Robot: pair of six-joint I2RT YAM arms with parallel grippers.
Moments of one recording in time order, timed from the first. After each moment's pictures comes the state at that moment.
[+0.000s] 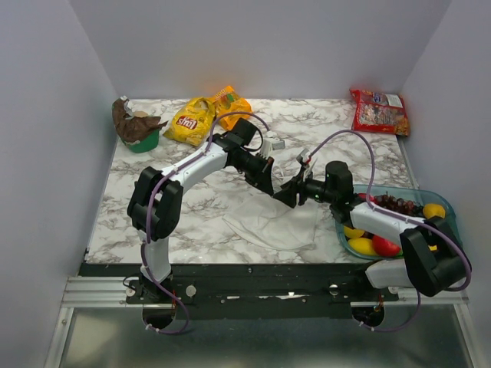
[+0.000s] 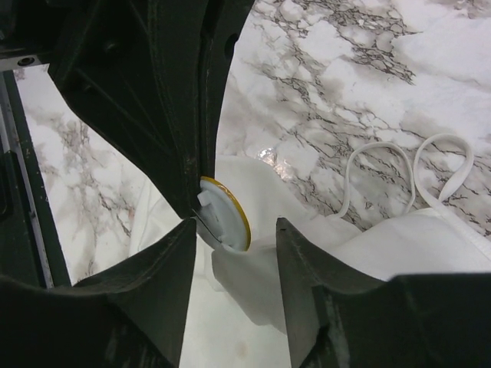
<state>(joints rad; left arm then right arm) -0.59 1.90 1.51 -0.66 0.86 0.05 0.44 1.35 0.53 0.48 -0.63 0.10</state>
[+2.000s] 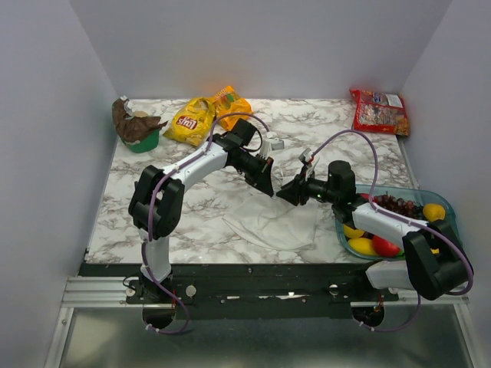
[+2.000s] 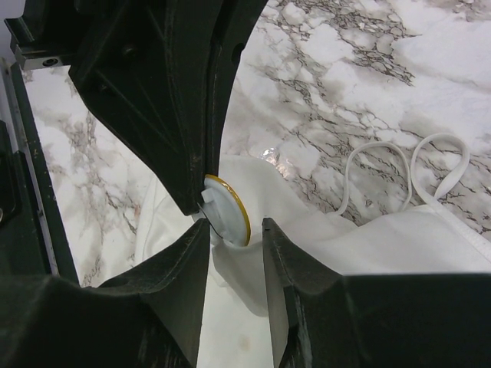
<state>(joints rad) -0.58 1.92 1.51 -0.66 0.91 0.06 0.42 1.32 0.53 0.45 -0.65 0.10</state>
